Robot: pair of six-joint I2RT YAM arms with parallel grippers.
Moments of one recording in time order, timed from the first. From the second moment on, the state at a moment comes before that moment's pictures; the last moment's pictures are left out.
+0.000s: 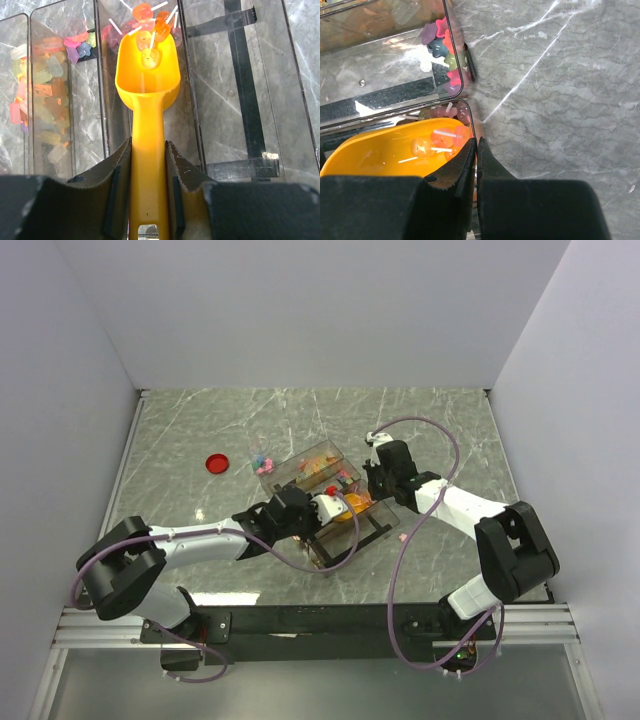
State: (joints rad) left arm -0.94 1.45 0.70 0.22 0.03 0.28; right arm 0.47 1.51 0.84 -0.13 0.01 0.15
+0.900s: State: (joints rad) left arm -0.80 1.40 0.58 0.34 0.22 -0.15; right arm 0.43 1.51 0.83 -0.12 -0.11 0.21
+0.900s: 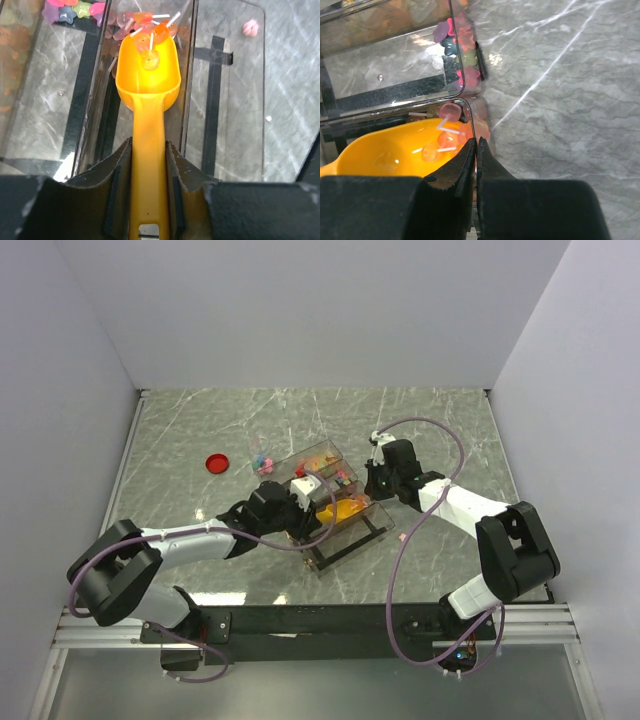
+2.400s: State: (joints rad) left arm -0.86 1.43 0.50 0.72 0.14 -0.02; right arm 0.38 1.56 0.85 -0.09 -0.28 0.24
